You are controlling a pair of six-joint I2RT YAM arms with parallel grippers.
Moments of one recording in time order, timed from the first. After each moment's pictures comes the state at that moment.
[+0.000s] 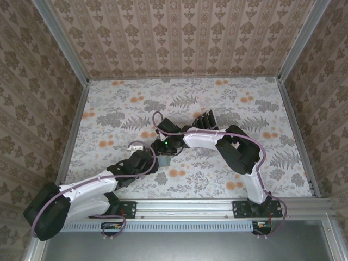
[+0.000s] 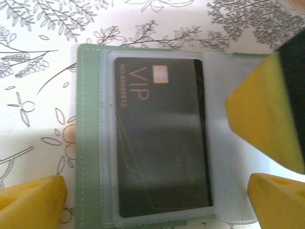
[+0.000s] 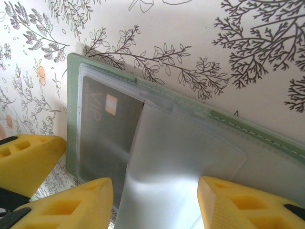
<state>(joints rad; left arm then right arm) -0.82 1.01 0.28 -0.20 -0.32 -0.68 0.85 2.08 1.40 -0.32 -0.35 0.74</state>
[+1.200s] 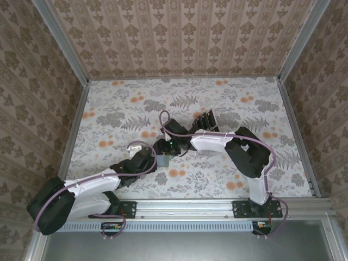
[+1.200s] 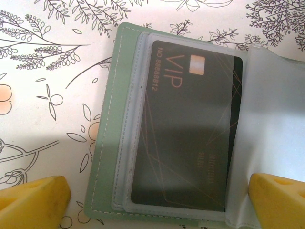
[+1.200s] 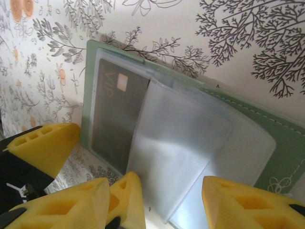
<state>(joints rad) -0.83 1.08 0.29 -0.21 -0.39 -0.77 0.84 1.97 1.25 -0.22 -0.35 0.81</state>
